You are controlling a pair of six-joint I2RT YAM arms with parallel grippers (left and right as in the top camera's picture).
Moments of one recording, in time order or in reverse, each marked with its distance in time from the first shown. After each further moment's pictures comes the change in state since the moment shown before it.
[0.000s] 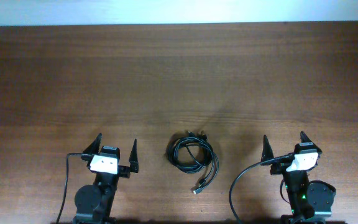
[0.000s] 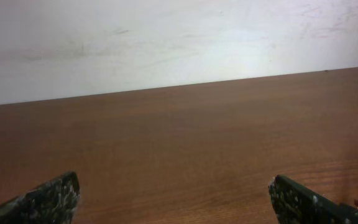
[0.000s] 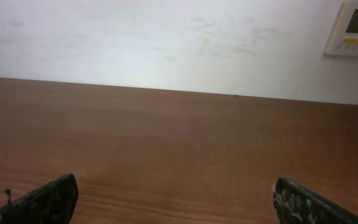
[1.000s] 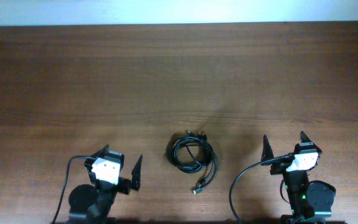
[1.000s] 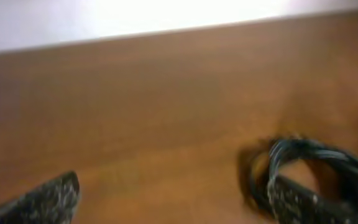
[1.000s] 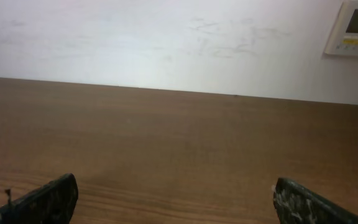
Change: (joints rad) left arm 0.000 0.001 0.240 -0.492 0.135 0.001; right arm 0.000 0.000 0.000 0.000 0.000 0.000
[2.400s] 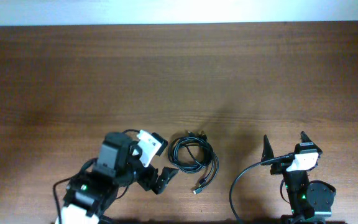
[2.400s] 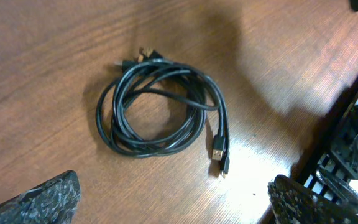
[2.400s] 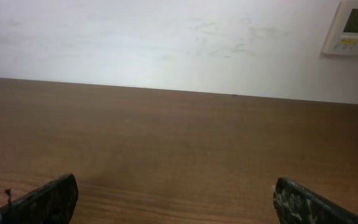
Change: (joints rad) left arm -0.280 0.814 0.380 -0.127 0.285 0.025; right arm 0.000 0.000 0.000 0.000 0.007 0.000
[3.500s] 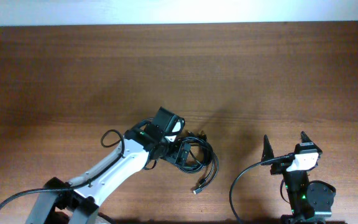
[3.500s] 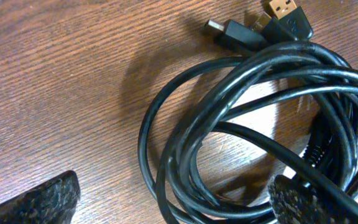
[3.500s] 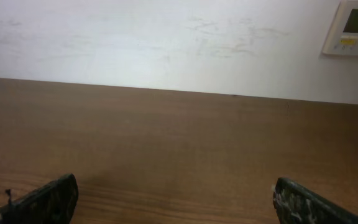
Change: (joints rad) left arm -0.177 0.692 0.188 0.158 -0.360 -0.275; right arm 0.000 -0.001 0.000 0.000 0.000 0.000
